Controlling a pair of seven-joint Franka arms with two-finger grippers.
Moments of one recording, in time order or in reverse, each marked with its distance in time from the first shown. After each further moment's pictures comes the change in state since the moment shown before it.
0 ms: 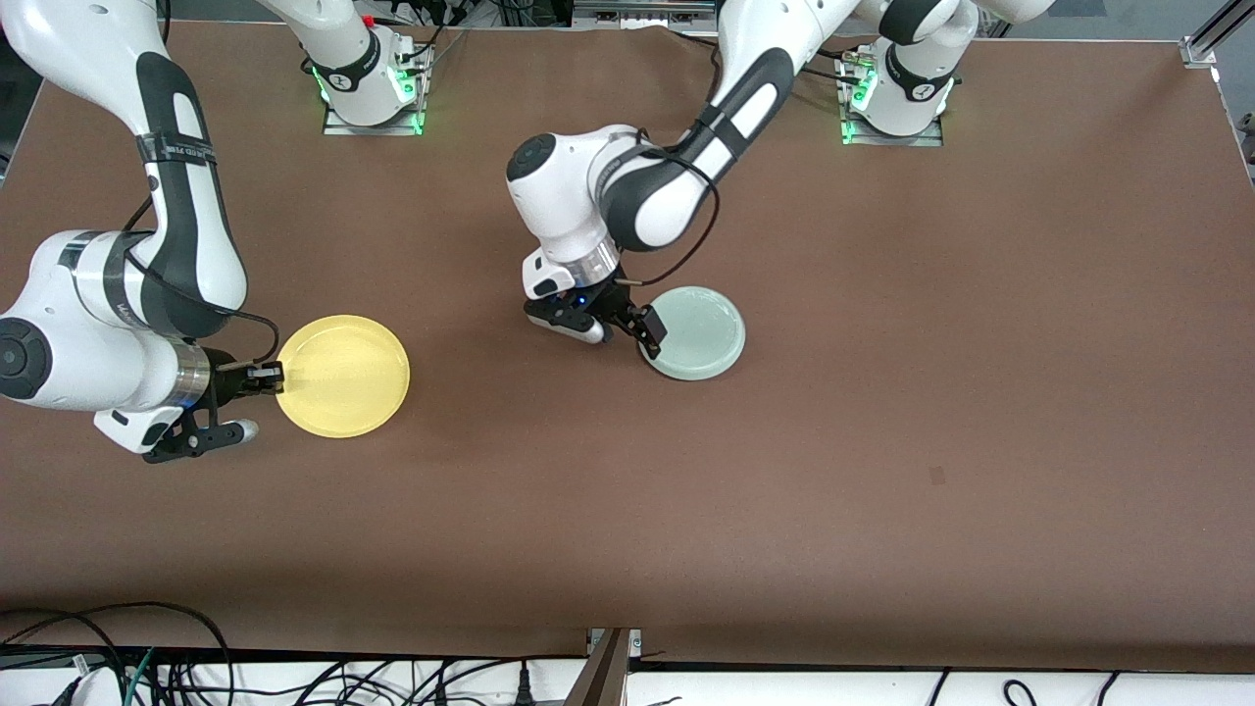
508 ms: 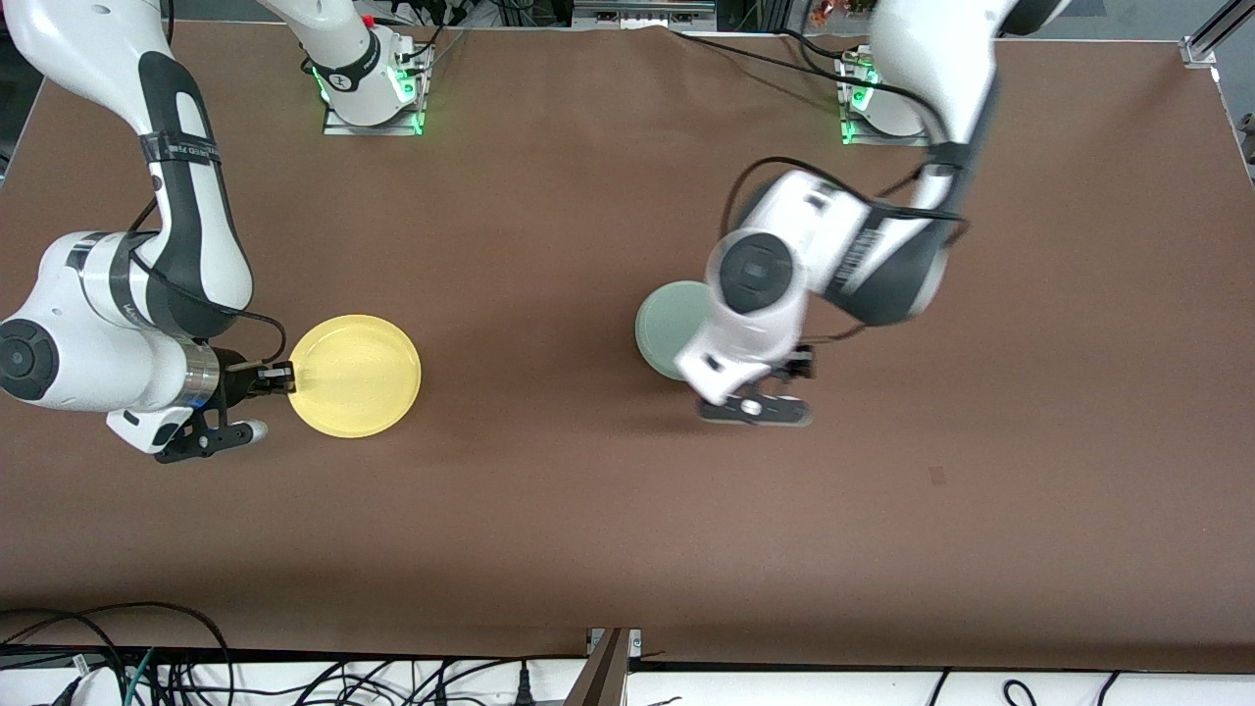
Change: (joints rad) left arm 0.363 -0.165 0.005 0.009 -0.335 -0.244 0.133; right arm 0.005 0.002 0.012 0.000 0.031 -0.002 0.022
